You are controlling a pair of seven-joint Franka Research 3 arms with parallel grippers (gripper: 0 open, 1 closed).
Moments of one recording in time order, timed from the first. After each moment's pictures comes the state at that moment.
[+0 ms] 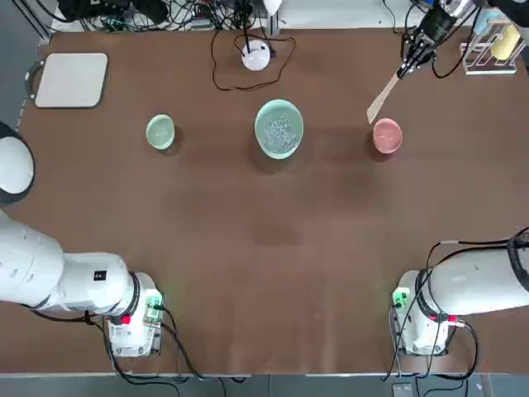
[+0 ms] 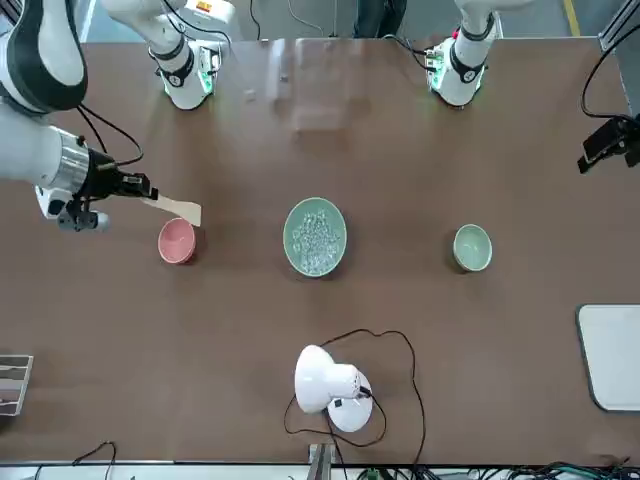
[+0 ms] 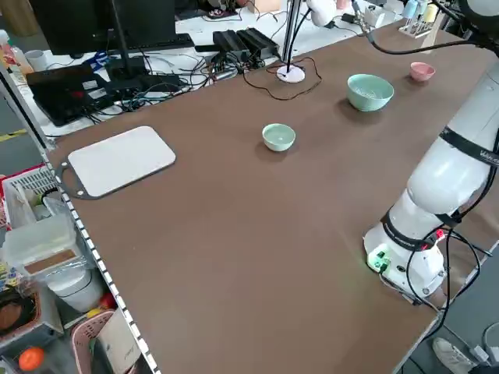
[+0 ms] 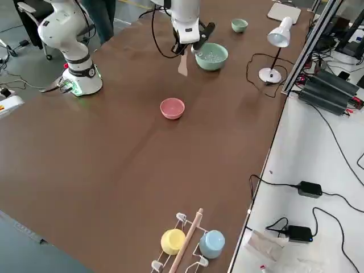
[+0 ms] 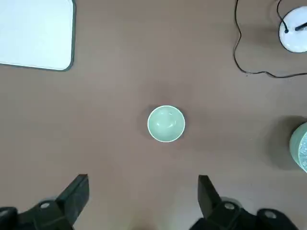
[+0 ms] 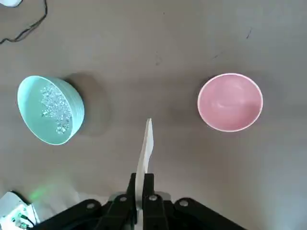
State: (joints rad) left arm 0.03 0.02 -0.01 -1.42 -0.02 1.46 -0.08; right arm 0.16 -0.02 -0.17 -1.98 0.42 1.75 -0.04
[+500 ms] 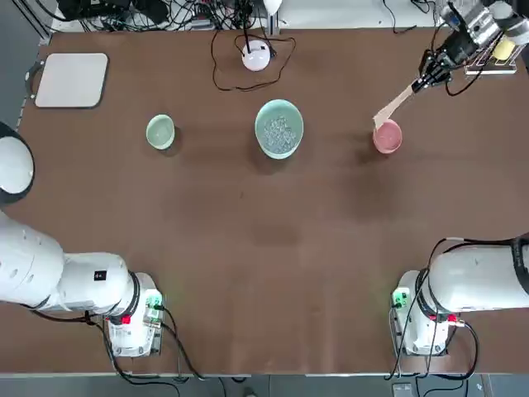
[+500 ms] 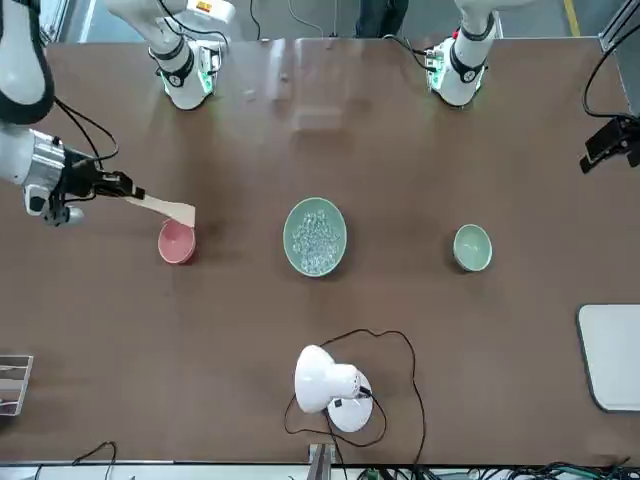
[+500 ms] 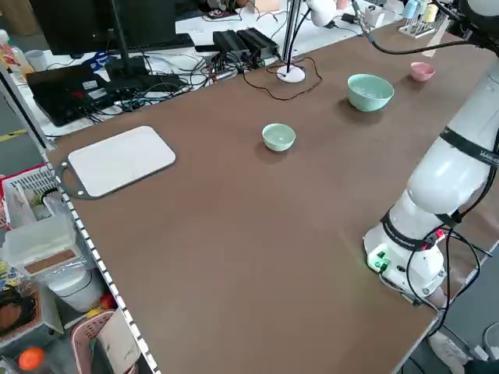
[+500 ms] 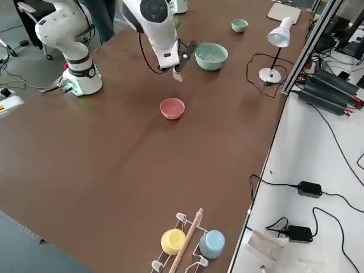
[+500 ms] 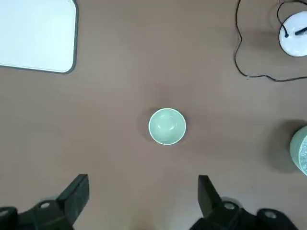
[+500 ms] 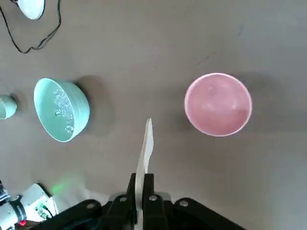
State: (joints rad) left arm 0.03 0.02 0.00 -1.42 -0.02 1.48 -0.08; right arm -0.04 -0.05 -0.17 -2.10 0.53 1.77 -0.29
